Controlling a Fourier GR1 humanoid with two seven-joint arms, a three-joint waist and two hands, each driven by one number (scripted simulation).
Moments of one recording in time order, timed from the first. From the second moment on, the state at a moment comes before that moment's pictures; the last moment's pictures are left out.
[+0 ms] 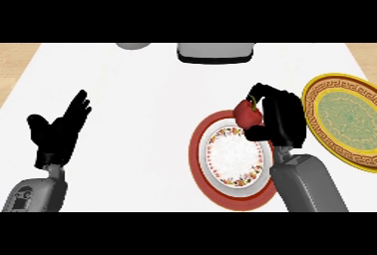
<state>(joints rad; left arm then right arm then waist) -0.16 0.22 0.08 -1.41 0.04 0.01 0.16 -0.36 -0.08 0.19 -1.53 1.15 -0.09 0.44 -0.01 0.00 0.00</state>
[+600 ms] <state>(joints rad) -0.18 0.21 0.07 -1.41 0.03 0.01 0.18 -0.35 -0.17 -0.08 -1.61 1.07 -0.23 0.48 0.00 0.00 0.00</state>
